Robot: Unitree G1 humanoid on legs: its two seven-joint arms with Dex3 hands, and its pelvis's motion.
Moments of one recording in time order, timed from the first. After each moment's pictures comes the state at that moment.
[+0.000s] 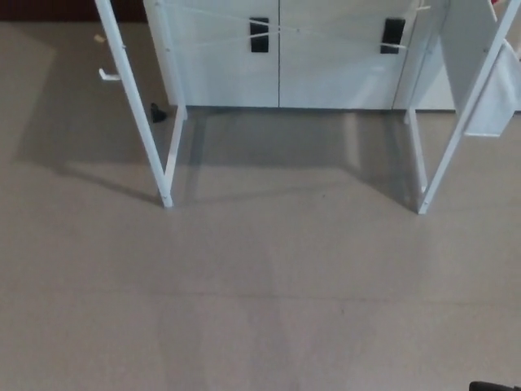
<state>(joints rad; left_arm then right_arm) 0.30 0.42 0.10 0.89 0.00 -0.34 -0.23 0.17 -0.30 -0.18 0.74 0.13 -0.03 0.34</state>
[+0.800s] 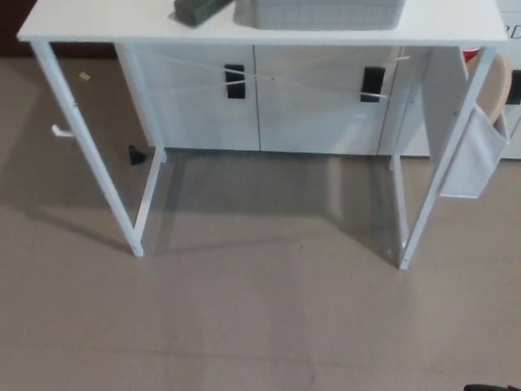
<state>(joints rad) 0.30 0.42 0.09 0.92 0.02 -0.38 -0.20 0.14 -0.33 -0.13 0.78 0.09 -0.08 0.32</state>
